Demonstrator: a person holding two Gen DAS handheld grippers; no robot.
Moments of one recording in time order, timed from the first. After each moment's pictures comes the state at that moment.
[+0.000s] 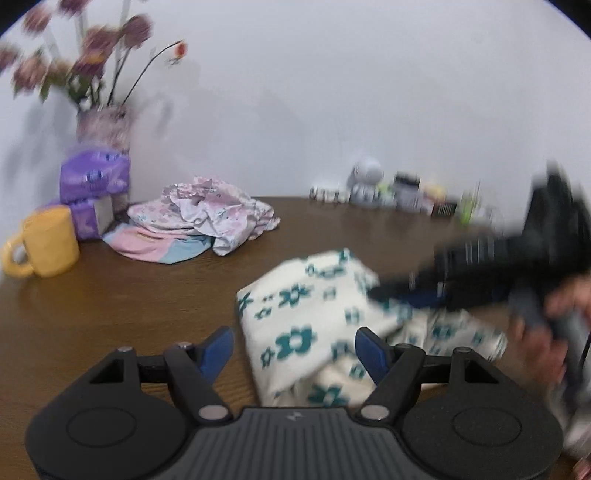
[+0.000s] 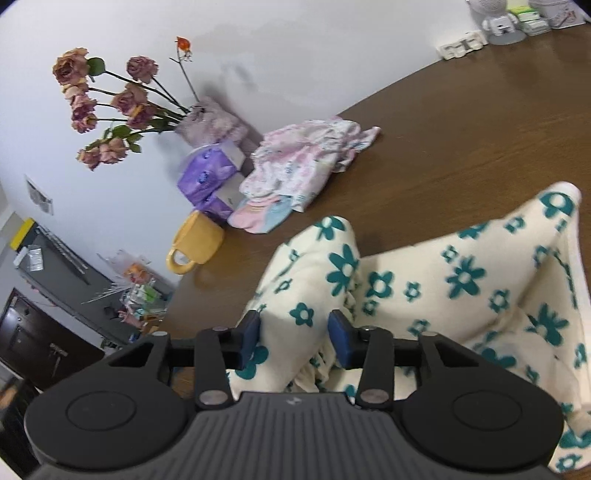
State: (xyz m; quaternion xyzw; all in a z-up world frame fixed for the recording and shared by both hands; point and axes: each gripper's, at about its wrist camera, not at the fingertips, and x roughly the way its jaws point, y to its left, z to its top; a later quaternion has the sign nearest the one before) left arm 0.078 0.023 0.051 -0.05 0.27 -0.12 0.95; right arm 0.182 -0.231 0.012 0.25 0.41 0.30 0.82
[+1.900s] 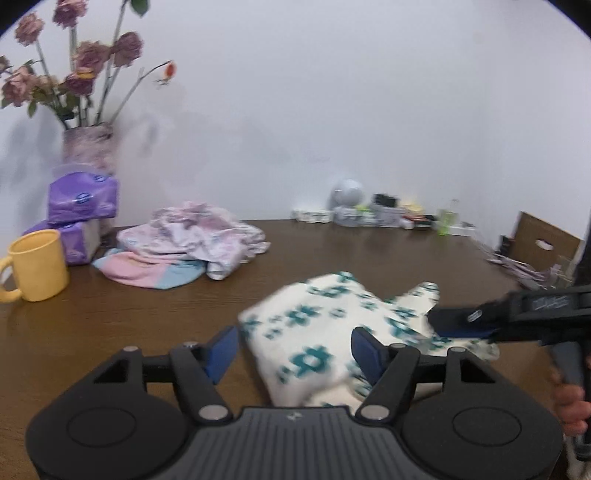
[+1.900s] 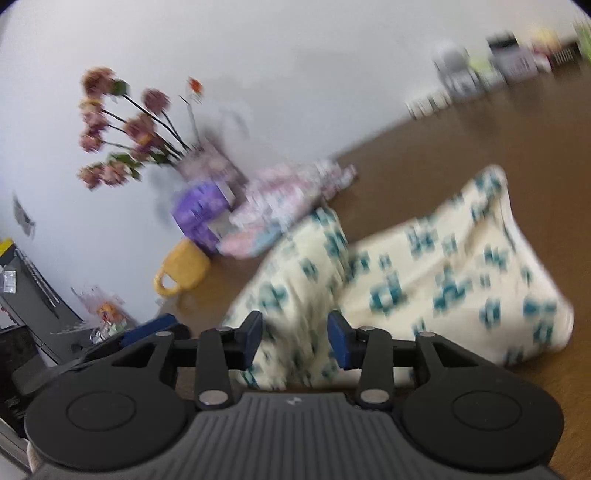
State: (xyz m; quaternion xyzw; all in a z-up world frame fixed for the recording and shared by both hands) left arm 0.082 0.045 0.053 -0.02 0.24 -0.15 0.96; right arm 0.093 -0.232 0.020 0.24 0.29 0.24 0.89
